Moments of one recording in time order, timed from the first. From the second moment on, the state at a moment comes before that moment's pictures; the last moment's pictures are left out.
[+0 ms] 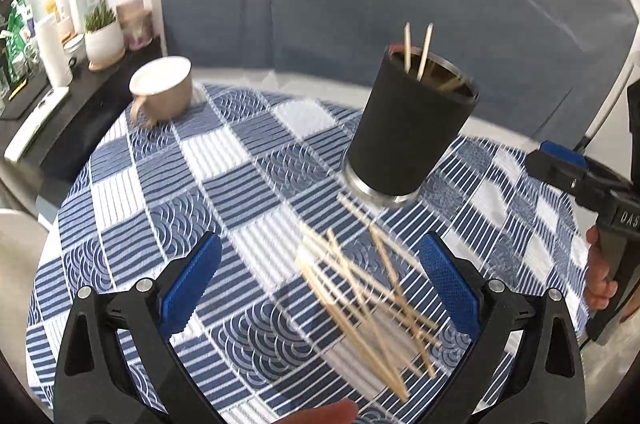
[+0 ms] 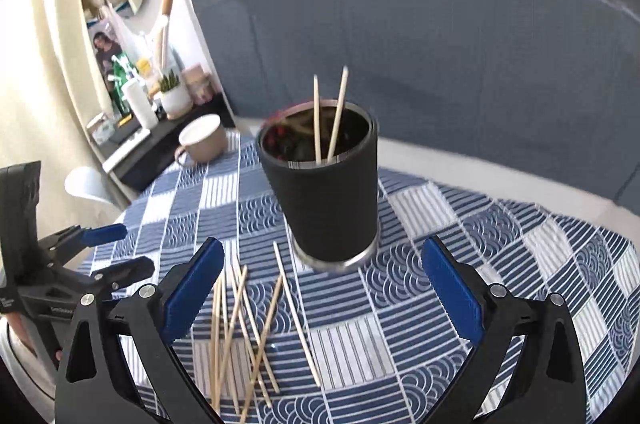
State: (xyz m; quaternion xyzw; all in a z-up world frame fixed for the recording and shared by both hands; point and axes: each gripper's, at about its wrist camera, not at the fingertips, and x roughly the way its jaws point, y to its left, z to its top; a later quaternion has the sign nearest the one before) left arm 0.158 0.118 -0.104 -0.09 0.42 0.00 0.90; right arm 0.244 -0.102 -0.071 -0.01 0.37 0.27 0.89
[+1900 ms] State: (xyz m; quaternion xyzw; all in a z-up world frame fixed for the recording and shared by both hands) left arm 0.191 0.125 -0.219 -0.16 0.58 0.17 0.78; right arm 0.261 -0.053 -0.221 -0.16 0.52 0.25 0.80
